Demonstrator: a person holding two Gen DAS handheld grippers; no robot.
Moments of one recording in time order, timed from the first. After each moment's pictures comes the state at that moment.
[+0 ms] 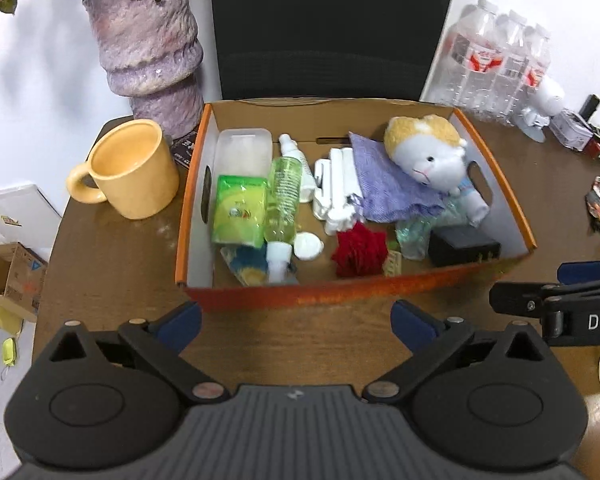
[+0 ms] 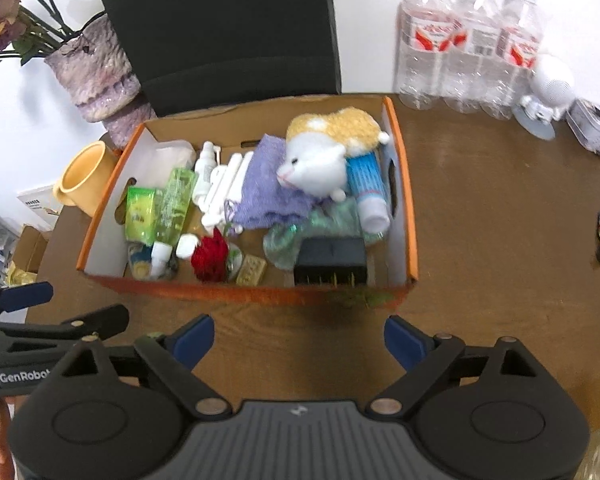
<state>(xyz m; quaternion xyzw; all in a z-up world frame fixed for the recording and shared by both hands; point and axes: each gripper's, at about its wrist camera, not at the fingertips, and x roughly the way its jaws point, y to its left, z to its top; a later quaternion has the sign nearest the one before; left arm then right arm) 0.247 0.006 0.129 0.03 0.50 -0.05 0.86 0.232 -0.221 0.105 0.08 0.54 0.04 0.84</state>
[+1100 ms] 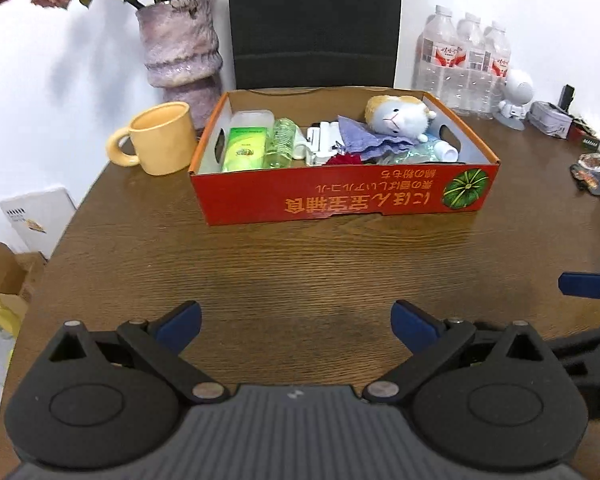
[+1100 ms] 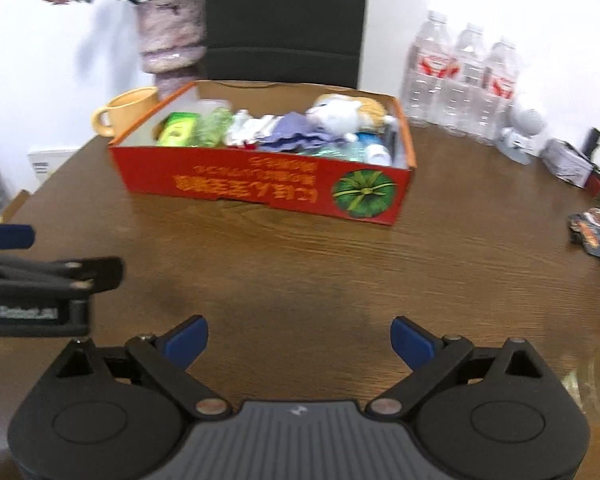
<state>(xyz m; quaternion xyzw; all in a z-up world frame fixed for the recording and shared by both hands) 0.099 -0.010 0.079 0.04 0.39 -0.02 0.92 0.076 -0.192 0.036 -0.03 0.41 0.04 0.91</state>
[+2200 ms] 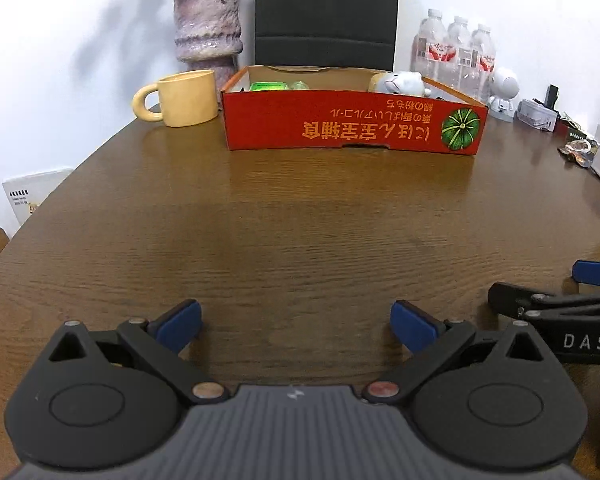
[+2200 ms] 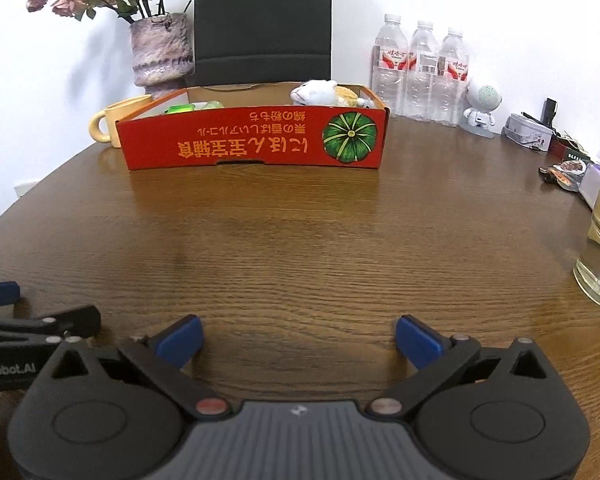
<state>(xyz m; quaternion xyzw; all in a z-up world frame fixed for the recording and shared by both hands) 0.008 0.023 -0.003 0.02 0.34 -0.02 0.94 -0.009 -0.177 -0.034 0.01 0.34 0.00 0.94</state>
